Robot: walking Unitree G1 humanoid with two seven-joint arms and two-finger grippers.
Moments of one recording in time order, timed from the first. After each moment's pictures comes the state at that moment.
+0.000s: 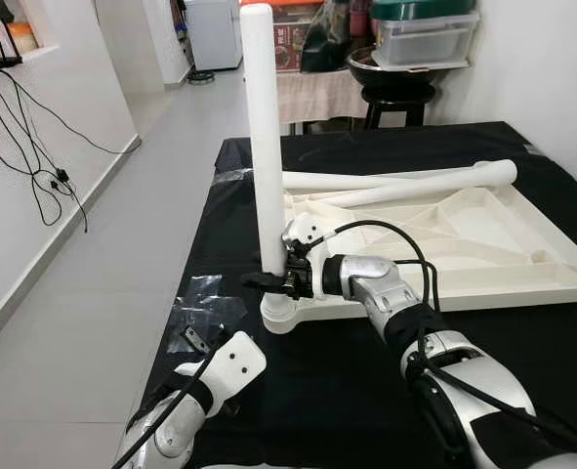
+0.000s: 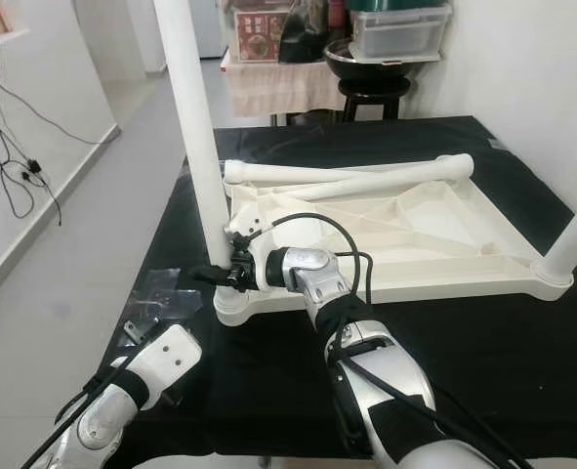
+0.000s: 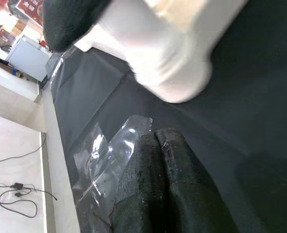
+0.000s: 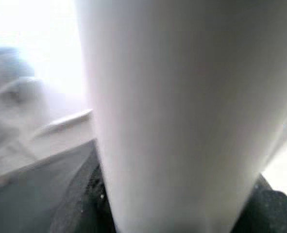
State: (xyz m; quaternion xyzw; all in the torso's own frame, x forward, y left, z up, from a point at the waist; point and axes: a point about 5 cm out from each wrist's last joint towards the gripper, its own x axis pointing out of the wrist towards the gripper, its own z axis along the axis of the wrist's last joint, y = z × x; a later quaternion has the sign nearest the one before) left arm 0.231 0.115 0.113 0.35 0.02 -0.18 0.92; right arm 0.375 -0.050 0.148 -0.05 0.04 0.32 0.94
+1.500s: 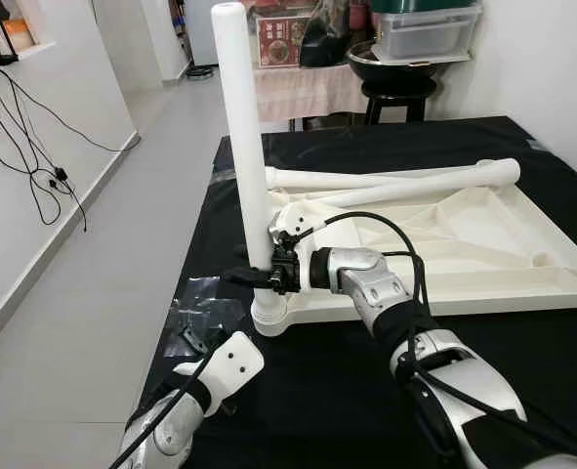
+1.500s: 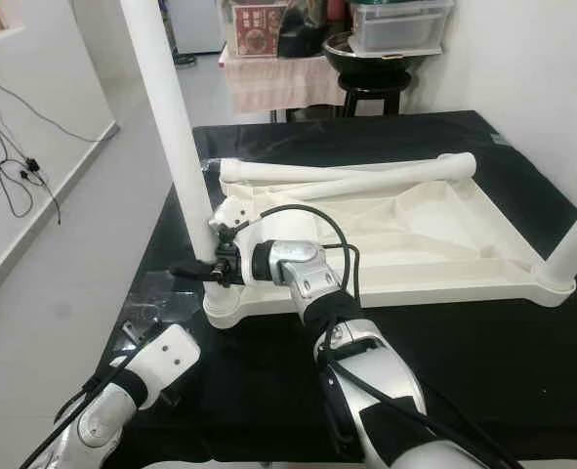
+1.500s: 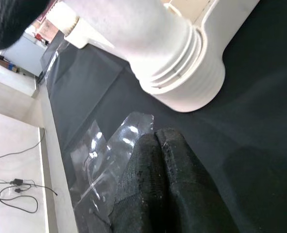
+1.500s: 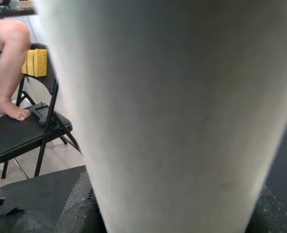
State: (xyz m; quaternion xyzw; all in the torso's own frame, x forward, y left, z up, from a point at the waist) left arm 0.234 0.119 0.107 0.35 0.03 -0.18 0.92; right arm 0.368 -0.038 0.167 -0.07 0.07 0.57 0.82
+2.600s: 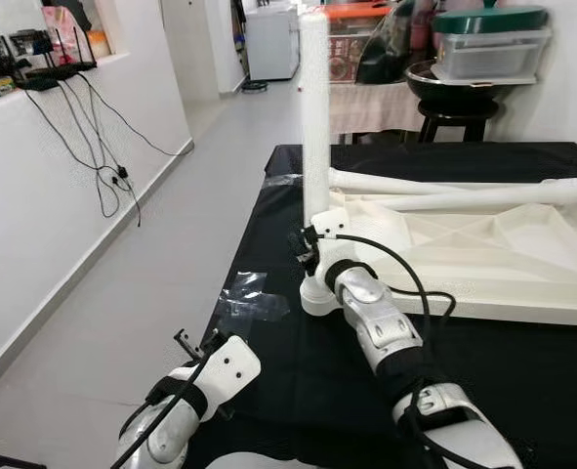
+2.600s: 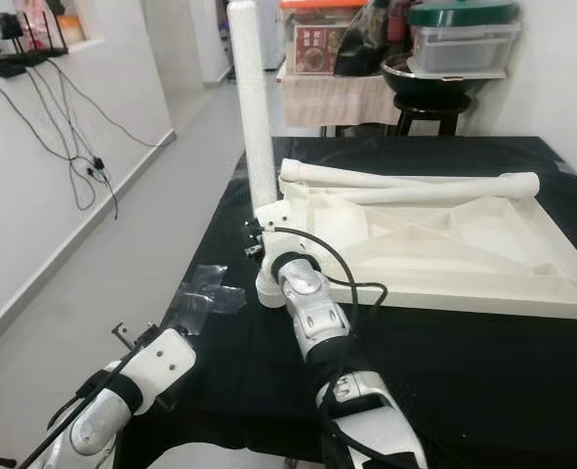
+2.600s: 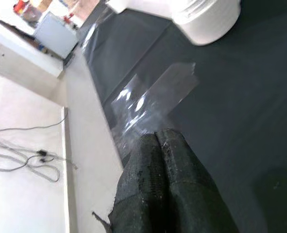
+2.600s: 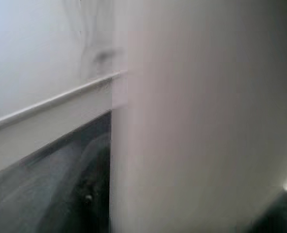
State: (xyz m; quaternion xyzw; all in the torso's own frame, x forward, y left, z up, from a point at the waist) left arm 0.227 0.123 0.112 0.35 0.02 -0.18 0.92; right arm 0.369 -0.080 0.145 -0.12 0.07 0.30 0.94
